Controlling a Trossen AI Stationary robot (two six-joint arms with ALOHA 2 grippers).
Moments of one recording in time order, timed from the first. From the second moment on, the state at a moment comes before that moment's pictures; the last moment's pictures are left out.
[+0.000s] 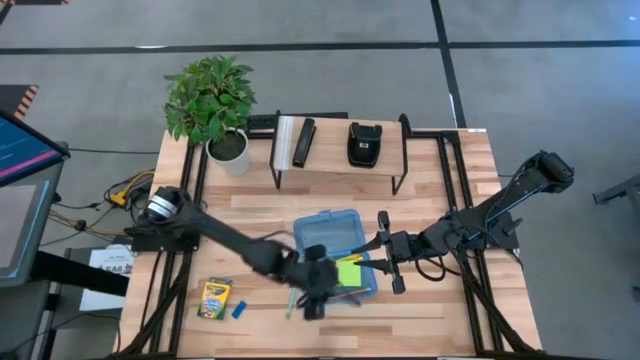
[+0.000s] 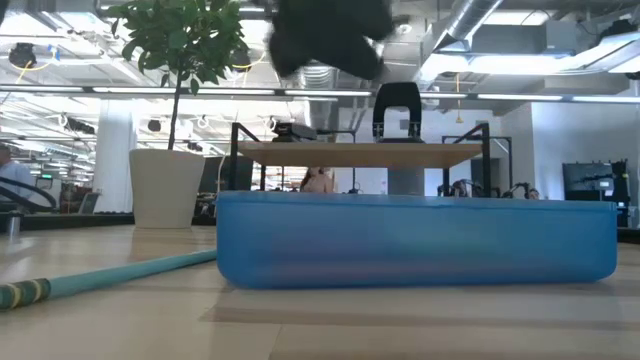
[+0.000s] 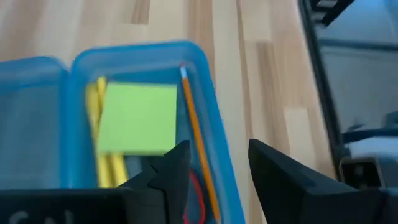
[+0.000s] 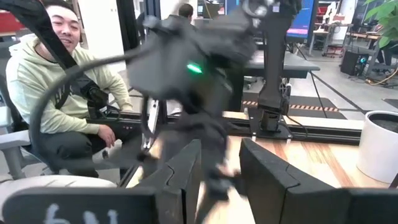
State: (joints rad) left arm -0.44 1.90 1.47 -0.42 -0.16 -0.40; right arm 0.51 1.22 0.77 0.41 0.37 0.03
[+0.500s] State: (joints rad) left arm -0.73 1.85 1.30 -0.54 -0.56 -0.93; right arm 0.49 1.27 0.77 0.43 0.37 0.05
